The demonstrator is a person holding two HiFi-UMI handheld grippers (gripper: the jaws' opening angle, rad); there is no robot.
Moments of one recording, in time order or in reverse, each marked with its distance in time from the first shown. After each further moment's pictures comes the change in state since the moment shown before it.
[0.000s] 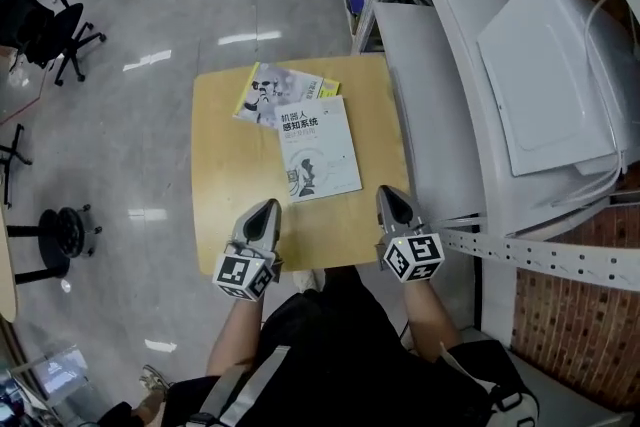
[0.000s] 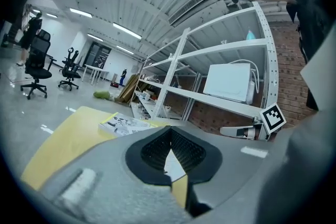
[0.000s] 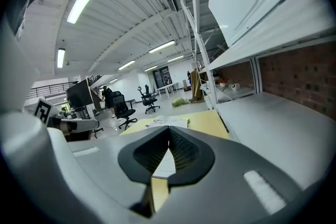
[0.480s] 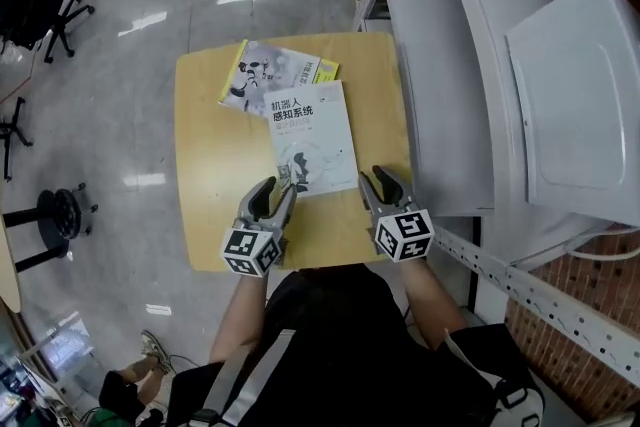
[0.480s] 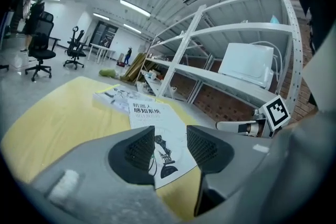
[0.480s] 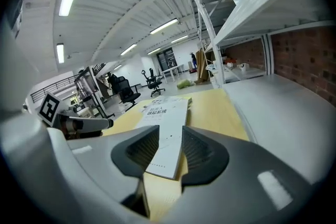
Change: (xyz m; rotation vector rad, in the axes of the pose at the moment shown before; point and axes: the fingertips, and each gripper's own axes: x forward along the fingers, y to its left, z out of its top) left arm 0.066 0.017 -0.063 -0.116 0.234 0.047; right arm 0.064 -0.017 -0.044 0.017 0.225 0.087
